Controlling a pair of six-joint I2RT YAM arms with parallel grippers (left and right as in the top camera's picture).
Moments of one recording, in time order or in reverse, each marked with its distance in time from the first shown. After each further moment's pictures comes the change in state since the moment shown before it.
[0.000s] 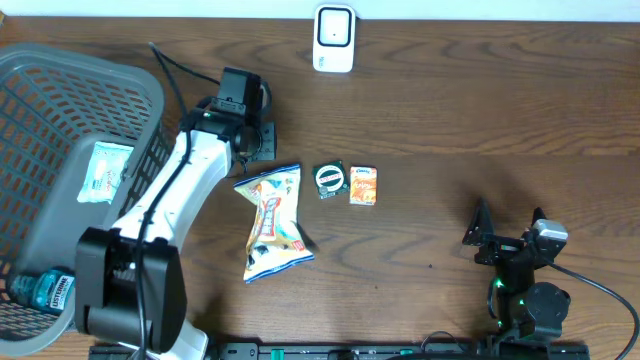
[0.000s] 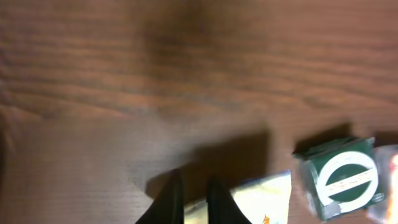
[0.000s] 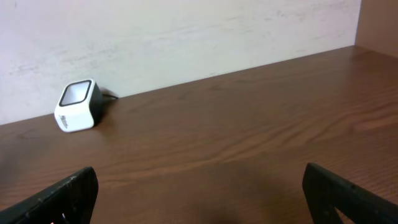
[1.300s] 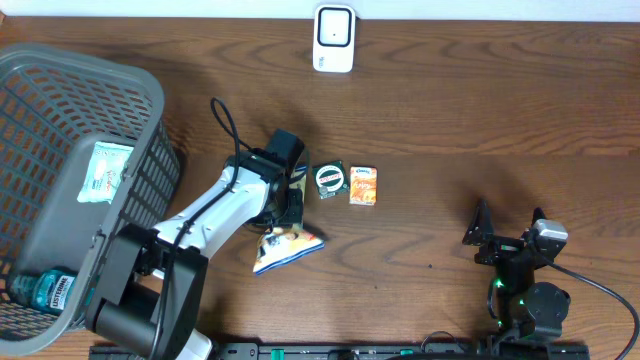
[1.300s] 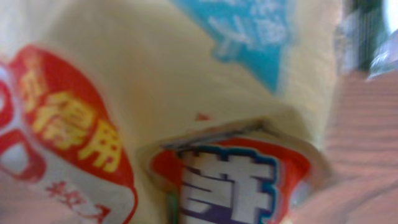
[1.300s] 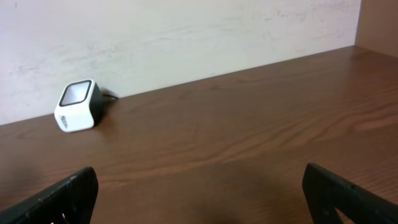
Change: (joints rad) left arm -0.204 -0.014 -0.249 -0.061 0.066 -0.195; right arm 0.000 0.000 0.000 0.000 0.000 0.000
